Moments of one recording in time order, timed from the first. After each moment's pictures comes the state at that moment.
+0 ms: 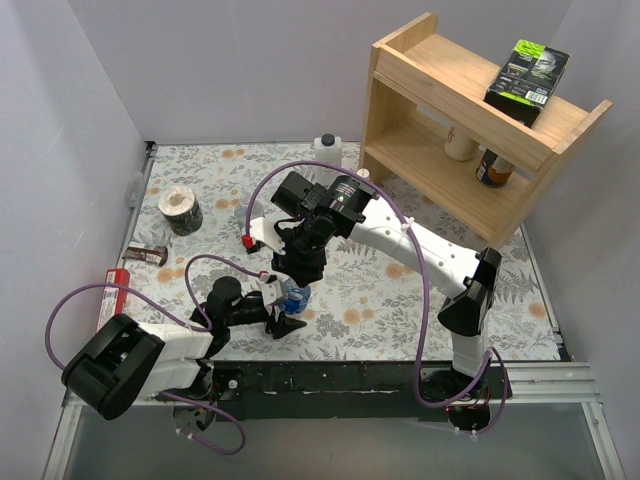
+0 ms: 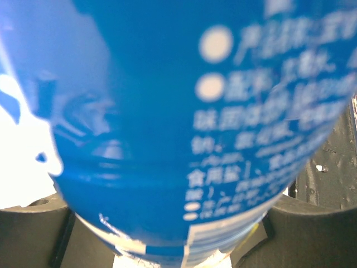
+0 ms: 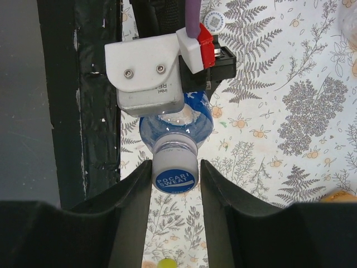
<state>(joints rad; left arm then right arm) -0.57 1.19 0.05 0.85 0.77 0.16 1.08 1.90 2.09 -1.35 -0.38 -0.53</state>
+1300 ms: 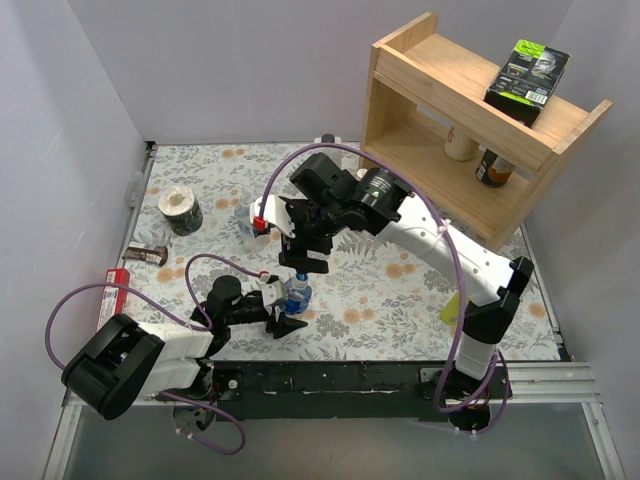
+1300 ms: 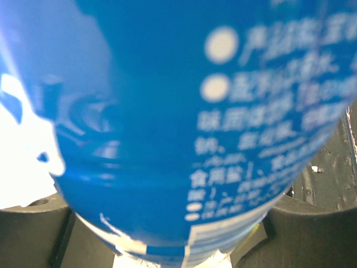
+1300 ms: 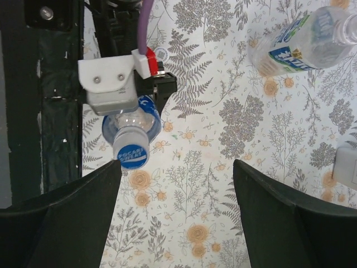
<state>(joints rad) -0.57 1.19 0.05 0.86 0.80 0.17 1.05 1.75 2.09 -1.23 -0.33 -0.58</state>
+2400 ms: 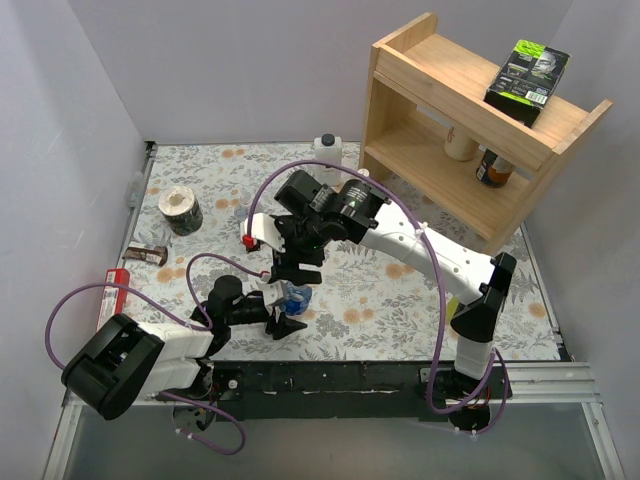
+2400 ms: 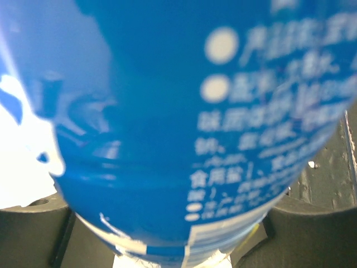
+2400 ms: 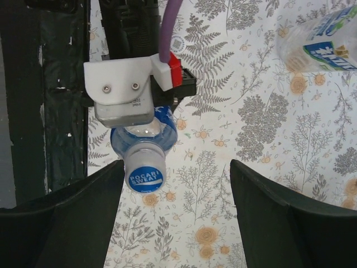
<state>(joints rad) -0.57 1.19 0.06 0.81 0.80 0.17 1.09 1.82 2.04 -1.21 -0.30 -0.57</state>
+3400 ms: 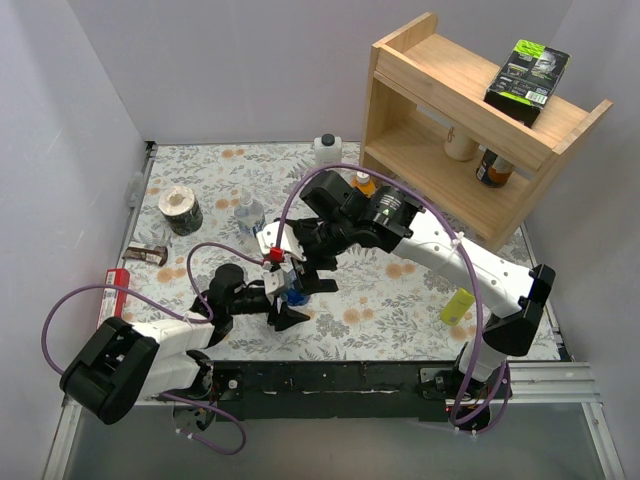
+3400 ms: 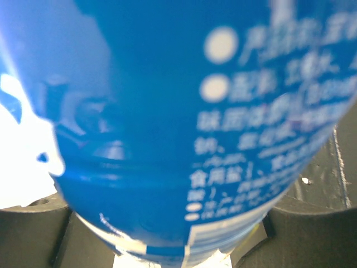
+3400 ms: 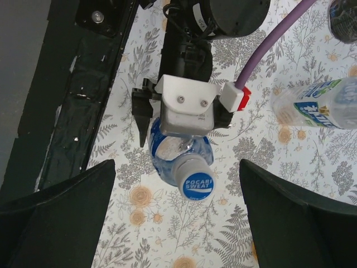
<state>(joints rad) -0.55 1.16 0.16 0.71 0.85 0.15 1.08 1.63 1.85 -1.10 -0.49 -0.74</state>
